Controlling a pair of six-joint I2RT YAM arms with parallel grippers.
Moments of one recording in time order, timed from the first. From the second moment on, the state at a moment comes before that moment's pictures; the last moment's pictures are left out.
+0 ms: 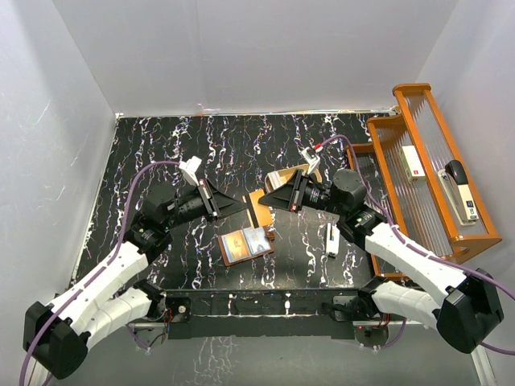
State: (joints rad) left arm -0.56 0.88 0.62 0.13 0.54 -1.13; right arm 0.59 1.04 0.70 0.33 -0.62 1.04
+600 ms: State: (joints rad) left arm -0.56 0.83 0.59 0.16 0.53 -1.16; right arm 0.64 1.09 0.69 0.38 -0.57 1.07
